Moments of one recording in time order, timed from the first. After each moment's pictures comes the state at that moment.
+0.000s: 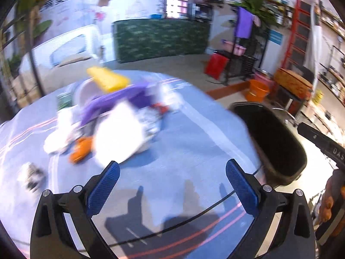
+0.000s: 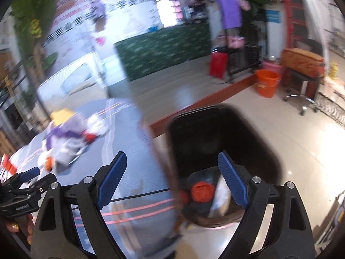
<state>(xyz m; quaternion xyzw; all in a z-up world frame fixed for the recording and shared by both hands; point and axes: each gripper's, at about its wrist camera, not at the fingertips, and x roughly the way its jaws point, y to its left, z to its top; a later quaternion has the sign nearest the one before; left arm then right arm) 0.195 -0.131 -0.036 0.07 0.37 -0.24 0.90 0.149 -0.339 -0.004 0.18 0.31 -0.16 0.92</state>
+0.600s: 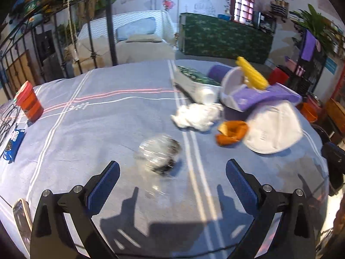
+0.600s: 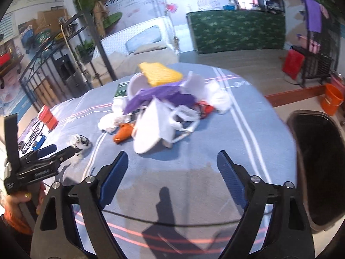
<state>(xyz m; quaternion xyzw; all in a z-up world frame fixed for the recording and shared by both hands) 0.243 0.059 -0.054 0.02 0.39 -0.06 0.92 0.246 -0.172 -0.010 0.12 0.37 0.06 0.92</state>
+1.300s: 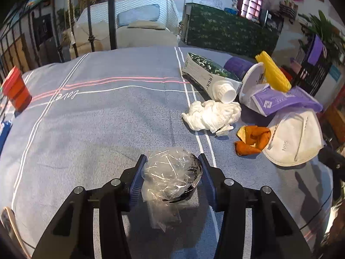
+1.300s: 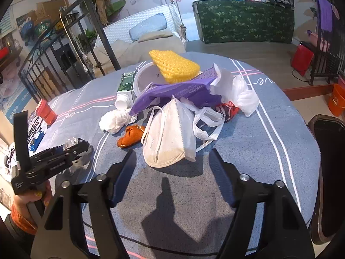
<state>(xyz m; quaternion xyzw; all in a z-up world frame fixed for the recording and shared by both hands) 0.270 0.079 -0.070 -0.02 0.43 -0.07 0.90 0.296 -0.143 -0.021 0.11 0.41 0.07 0.90</state>
